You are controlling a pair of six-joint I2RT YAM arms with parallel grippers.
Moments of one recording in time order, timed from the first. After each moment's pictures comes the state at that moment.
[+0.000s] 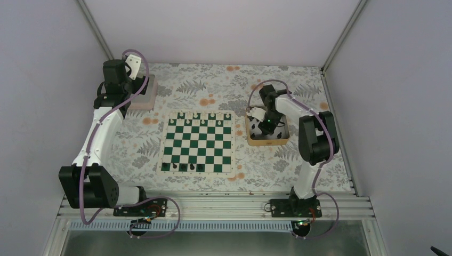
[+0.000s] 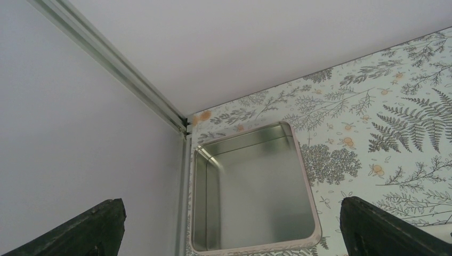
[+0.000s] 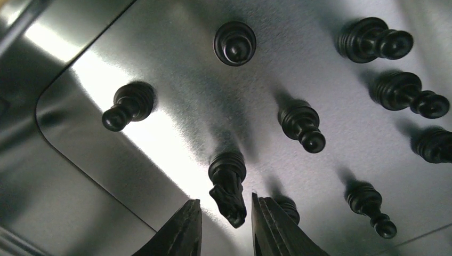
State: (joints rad) left arm 0.03 1.34 1.22 -0.33 -0.14 0.38; right arm 0.29 1.88 1.33 -0.98 0.00 -0.71
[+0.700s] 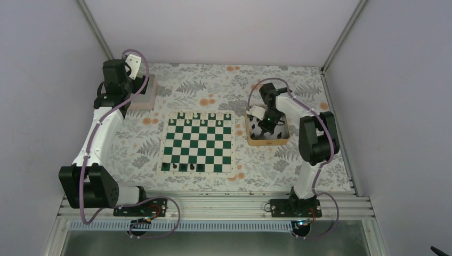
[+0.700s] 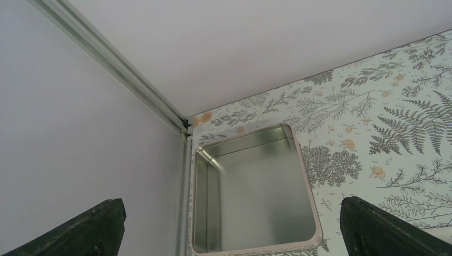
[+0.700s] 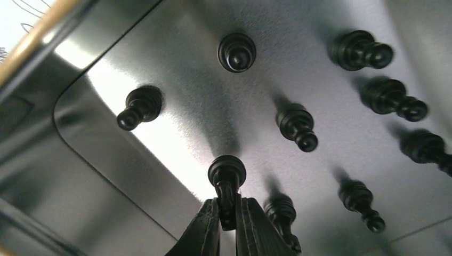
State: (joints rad) left arm 0.03 1.34 1.22 -0.32 -0.14 0.38; right arm 0.29 1.89 1.35 -1.00 -0.01 -0.71
